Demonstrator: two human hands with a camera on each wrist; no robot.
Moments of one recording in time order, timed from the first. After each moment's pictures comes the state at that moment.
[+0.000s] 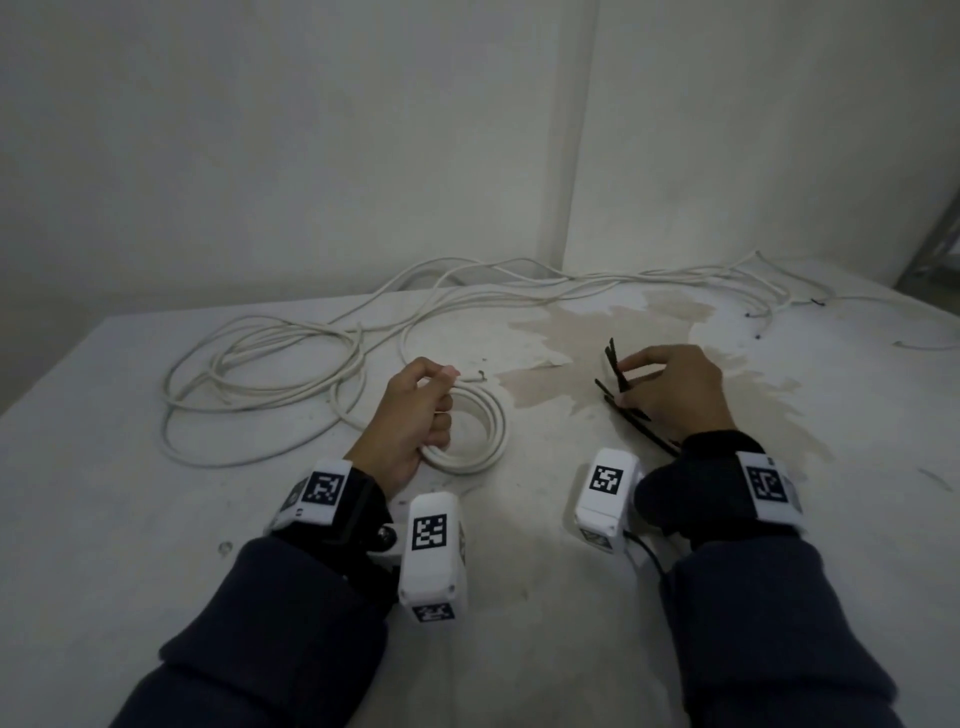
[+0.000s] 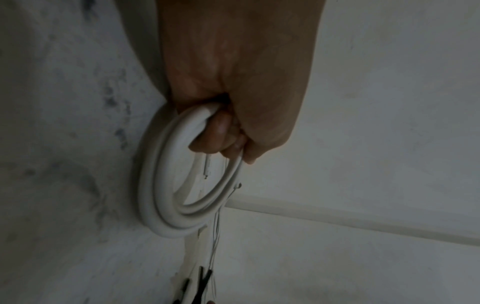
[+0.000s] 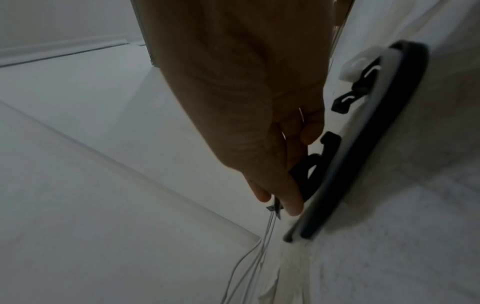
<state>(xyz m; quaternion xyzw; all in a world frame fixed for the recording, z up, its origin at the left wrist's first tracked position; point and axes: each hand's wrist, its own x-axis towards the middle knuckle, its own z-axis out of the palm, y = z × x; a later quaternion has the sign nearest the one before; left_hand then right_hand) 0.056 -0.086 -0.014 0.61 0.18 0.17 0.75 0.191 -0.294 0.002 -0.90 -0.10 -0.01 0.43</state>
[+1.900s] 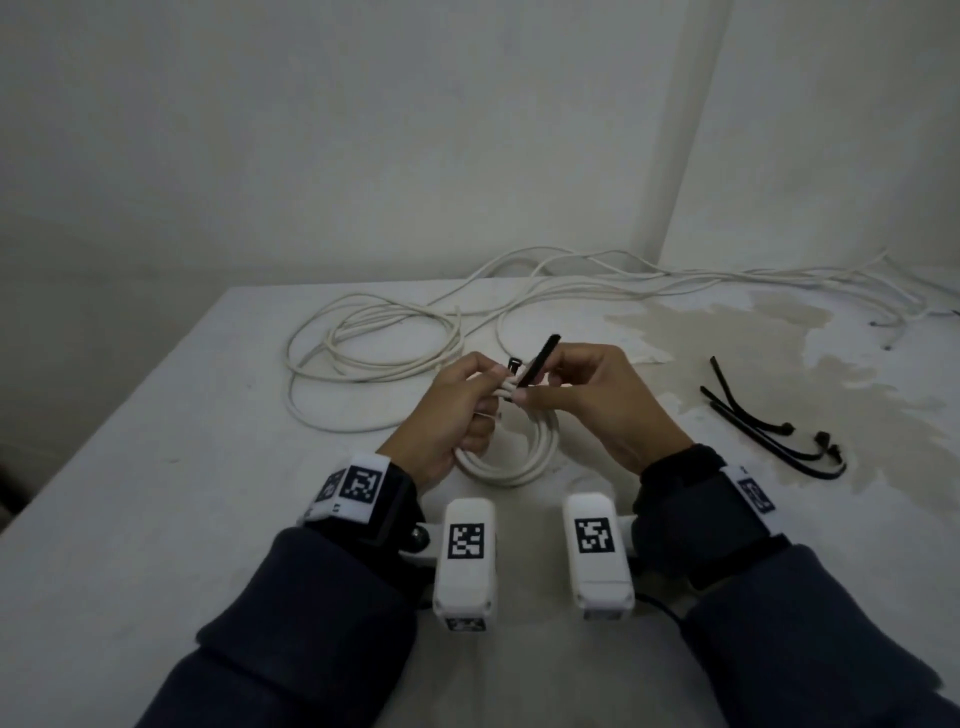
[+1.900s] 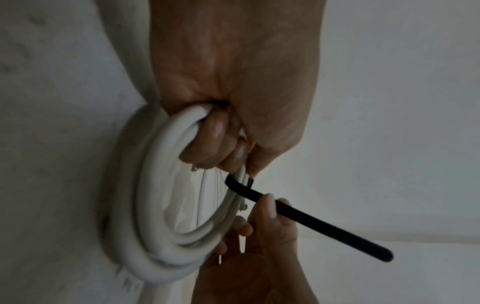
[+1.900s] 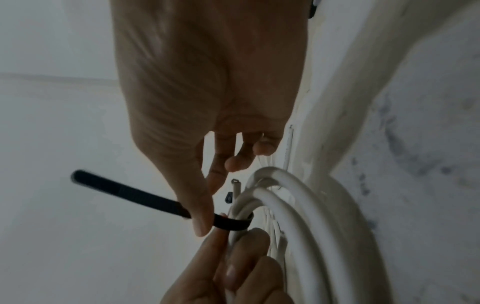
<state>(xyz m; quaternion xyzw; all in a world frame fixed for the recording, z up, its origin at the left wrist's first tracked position) 0.002 -0.046 -0.005 0.63 0.18 0.13 0.75 0.093 -0.174 0.003 -0.63 -0.39 0.18 0.65</state>
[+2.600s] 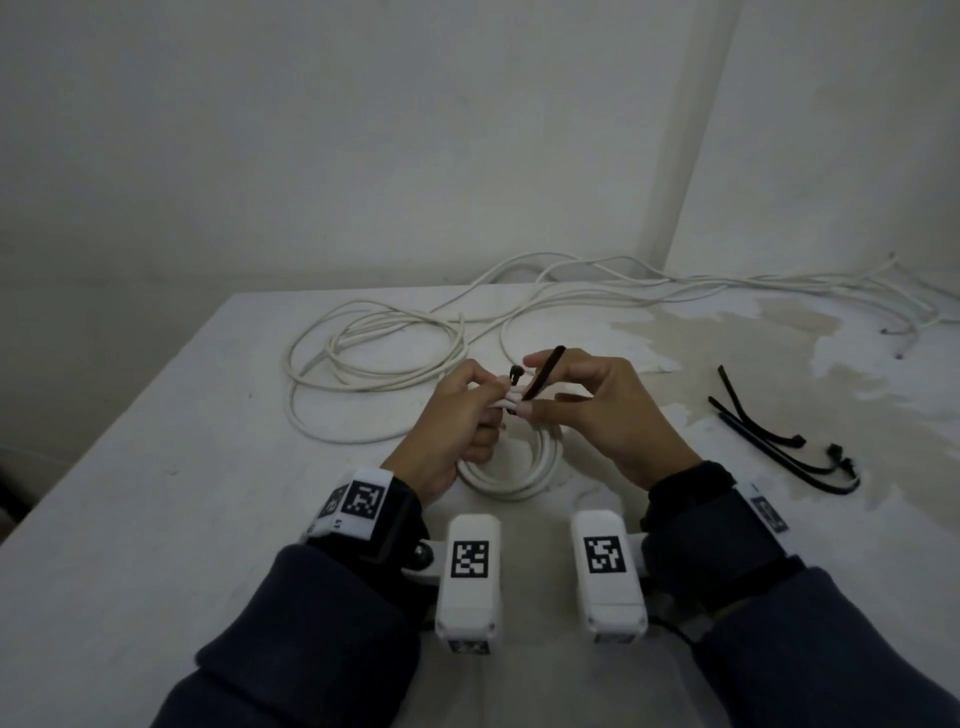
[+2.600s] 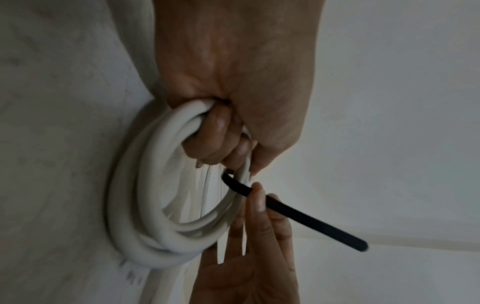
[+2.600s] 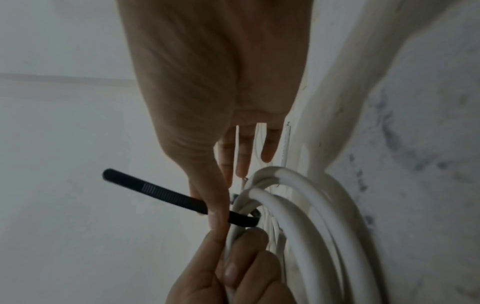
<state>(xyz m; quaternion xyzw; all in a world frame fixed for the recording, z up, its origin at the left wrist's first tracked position) 0.004 -0.045 -0.007 0.62 0.20 0.15 0.74 0.102 -0.172 -0.005 -0.66 -0.38 0.16 0.62</state>
